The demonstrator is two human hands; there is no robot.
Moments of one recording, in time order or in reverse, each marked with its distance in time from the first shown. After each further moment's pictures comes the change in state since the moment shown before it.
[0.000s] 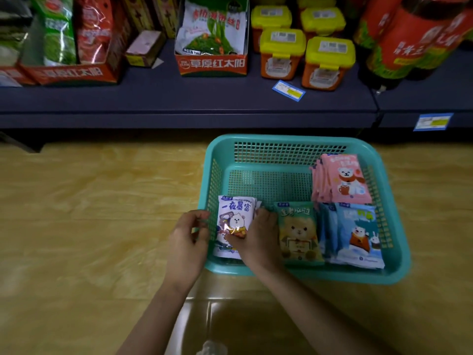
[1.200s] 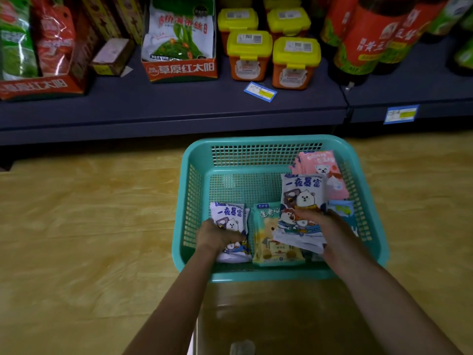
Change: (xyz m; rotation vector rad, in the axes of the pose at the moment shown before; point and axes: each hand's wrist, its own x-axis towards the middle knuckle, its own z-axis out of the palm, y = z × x) left_hand 0.037 0.001 0.086 0.108 -0.362 -0.563; right_hand 0.009 0.085 -0.114 1.022 -0.081 0.401
